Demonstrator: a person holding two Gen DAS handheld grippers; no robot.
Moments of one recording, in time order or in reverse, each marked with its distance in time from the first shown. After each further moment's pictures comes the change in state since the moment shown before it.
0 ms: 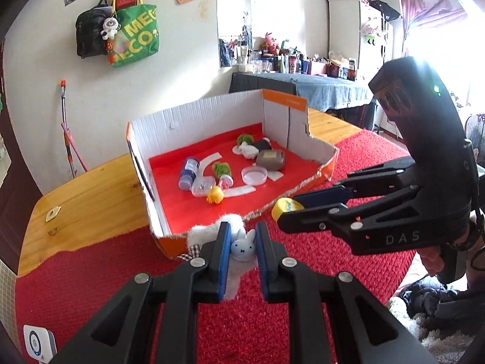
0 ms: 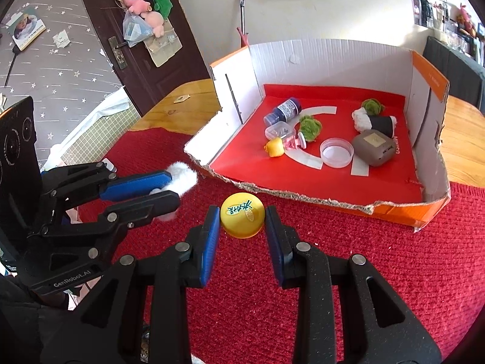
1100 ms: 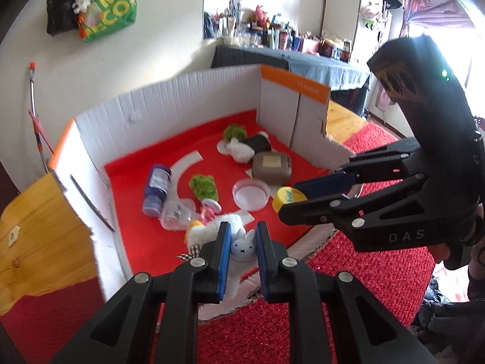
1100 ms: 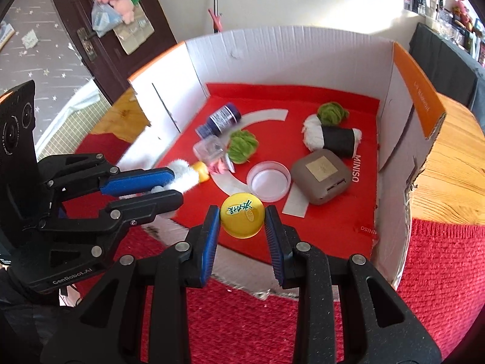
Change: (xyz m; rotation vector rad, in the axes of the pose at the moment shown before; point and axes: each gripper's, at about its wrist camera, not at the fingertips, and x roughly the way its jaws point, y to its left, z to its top) left arm 0.104 0.015 0.049 -0.013 0.160 -0.124; right arm 0.035 -0.072 0.050 0.026 0.134 -0.092
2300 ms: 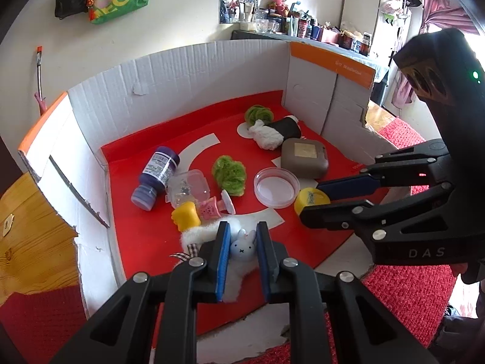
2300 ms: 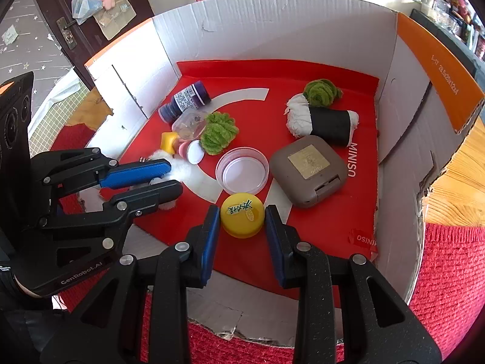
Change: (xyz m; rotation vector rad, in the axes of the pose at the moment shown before) left arm 0.036 0.017 0.000 -0.047 0.047 0.063; right arm 0.024 -0.018 0.004 0.025 0.081 -0.062
